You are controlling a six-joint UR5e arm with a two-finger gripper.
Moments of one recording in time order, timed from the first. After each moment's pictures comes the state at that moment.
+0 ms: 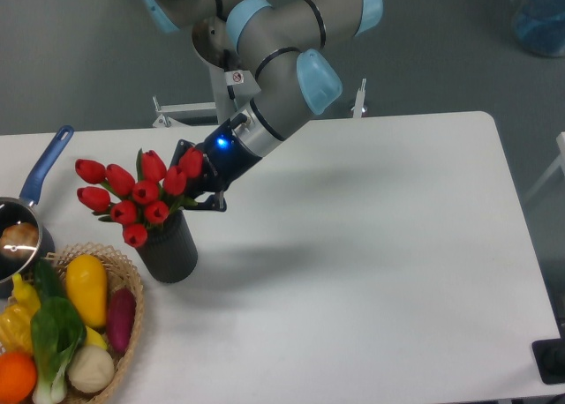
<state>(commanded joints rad) 2.50 -1.67 -1.93 -1.18 0.56 1.59</state>
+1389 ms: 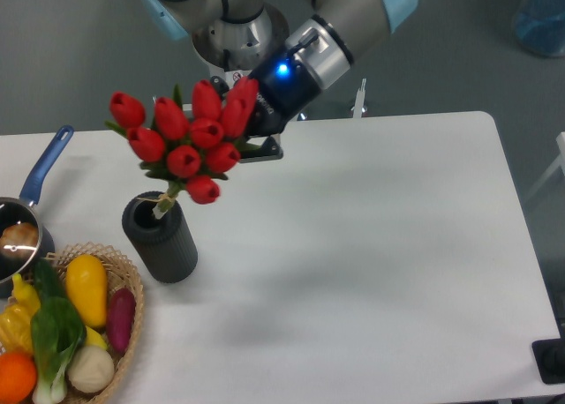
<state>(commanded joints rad) 2.70 -1.59 -1.70 -1.45 0.37 1.42</state>
